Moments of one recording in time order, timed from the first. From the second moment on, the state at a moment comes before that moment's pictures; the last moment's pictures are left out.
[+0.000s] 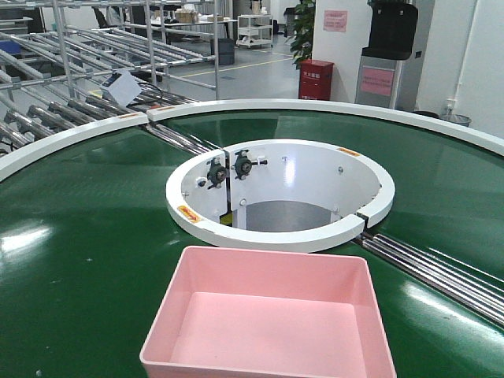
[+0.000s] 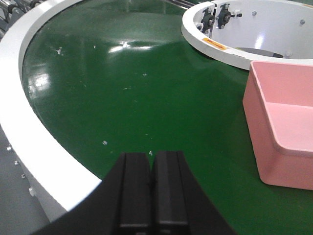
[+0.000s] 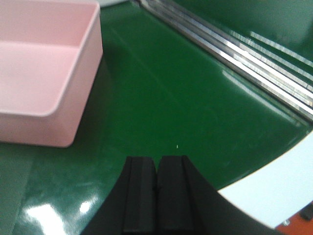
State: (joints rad) left arm 0.04 0.38 -0.53 -0.01 0.58 -0.06; right arm 0.03 0.58 -0.60 -0.07 0.73 0.04
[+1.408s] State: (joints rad) left arm -0.35 1.70 -1.36 -0.02 0.80 0.07; right arm 0.23 1.80 -1.55 -0.02 1.17 0.14
